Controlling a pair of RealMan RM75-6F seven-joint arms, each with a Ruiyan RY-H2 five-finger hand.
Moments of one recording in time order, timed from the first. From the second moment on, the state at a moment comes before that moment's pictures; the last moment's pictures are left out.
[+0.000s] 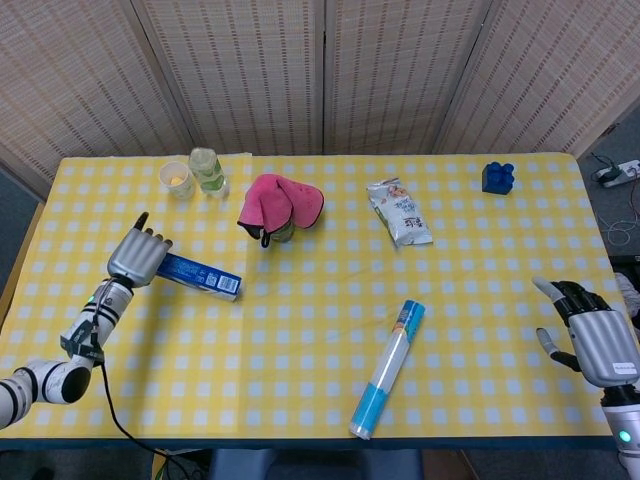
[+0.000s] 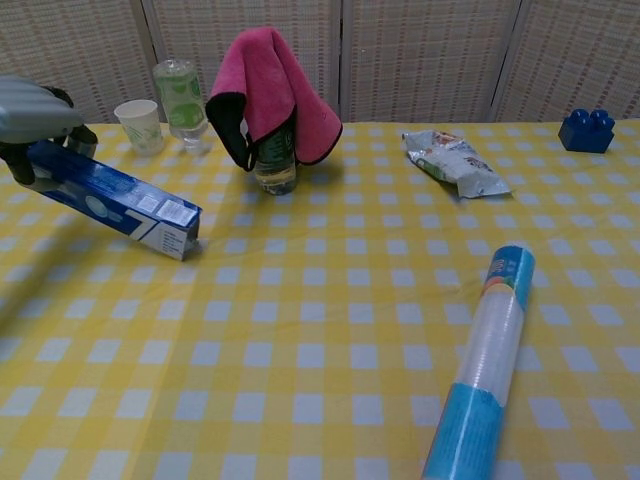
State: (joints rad) left arm -0.85 -1.23 -0.05 -1.40 0.94 0.84 0.75; right arm 0.12 -1.03 0.05 -1.62 -1.57 1.47 0.00
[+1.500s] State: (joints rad) left arm -0.60 -0.82 -0.03 -1.78 1.10 1.17 0.57; right arm 0.11 -1.04 0.03 -1.61 -1.62 1.50 0.03
